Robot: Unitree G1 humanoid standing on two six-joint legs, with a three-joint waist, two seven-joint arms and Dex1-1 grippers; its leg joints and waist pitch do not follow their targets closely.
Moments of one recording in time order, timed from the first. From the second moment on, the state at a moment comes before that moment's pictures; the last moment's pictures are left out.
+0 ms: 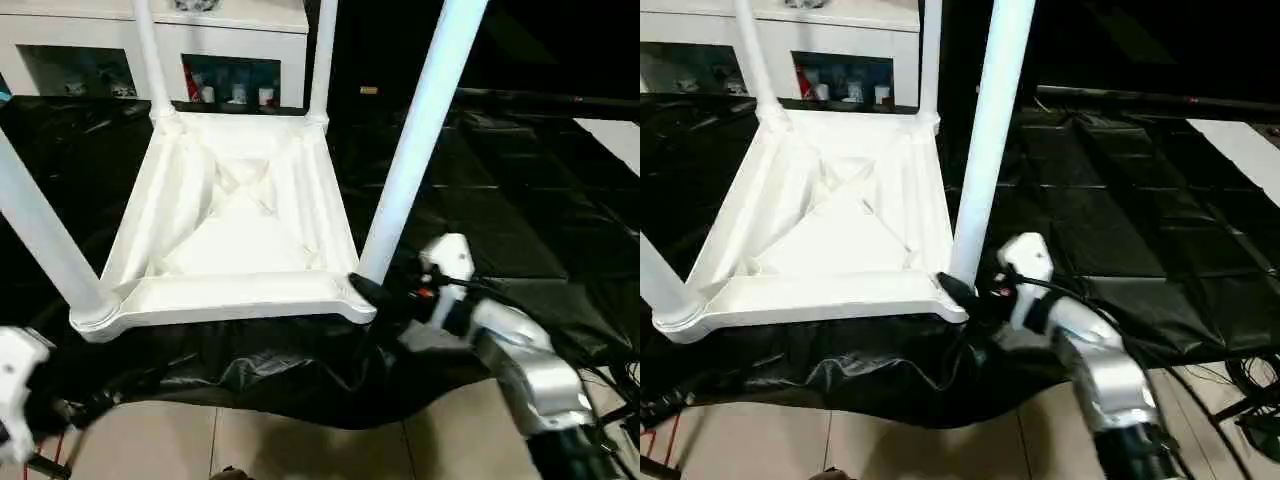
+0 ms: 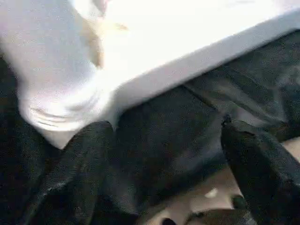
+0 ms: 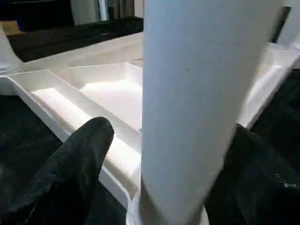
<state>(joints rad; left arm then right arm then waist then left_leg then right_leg) 0.43 0.67 0.46 -0.26 -0.41 0.38 -0.79 -0.26 -0.24 0.11 0.15 0.25 0.19 0.73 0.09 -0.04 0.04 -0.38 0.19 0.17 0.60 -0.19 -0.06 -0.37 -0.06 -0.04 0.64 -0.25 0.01</state>
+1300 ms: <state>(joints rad) 0.04 0.12 0.34 -0.16 -0.17 0.22 0.03 -0.37 -0.11 0.04 0.42 0.19 0.05 0.44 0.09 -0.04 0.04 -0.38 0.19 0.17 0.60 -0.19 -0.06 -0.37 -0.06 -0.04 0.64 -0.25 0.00</state>
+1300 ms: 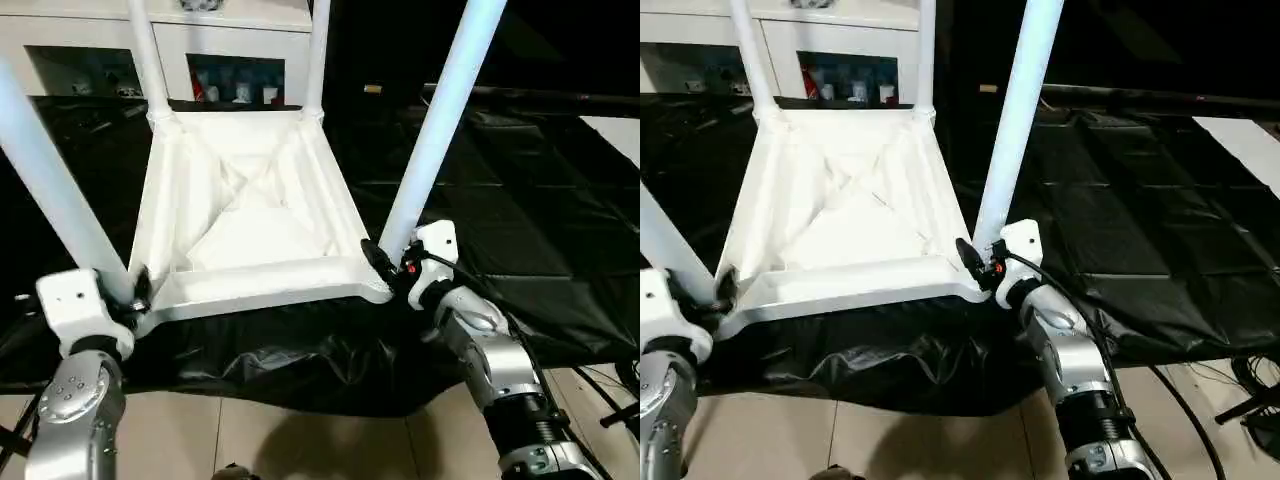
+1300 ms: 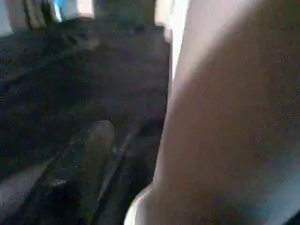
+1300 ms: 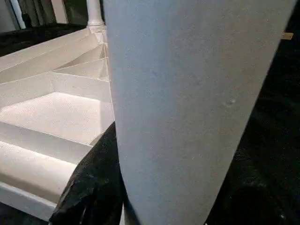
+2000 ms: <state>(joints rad) 0.09 0.06 0.31 -0.14 -0.18 0.09 0.00 -0.38 -0.11 0.04 0.44 0.18 0.02 0.41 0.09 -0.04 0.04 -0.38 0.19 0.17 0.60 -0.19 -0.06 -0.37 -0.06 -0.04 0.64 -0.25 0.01</state>
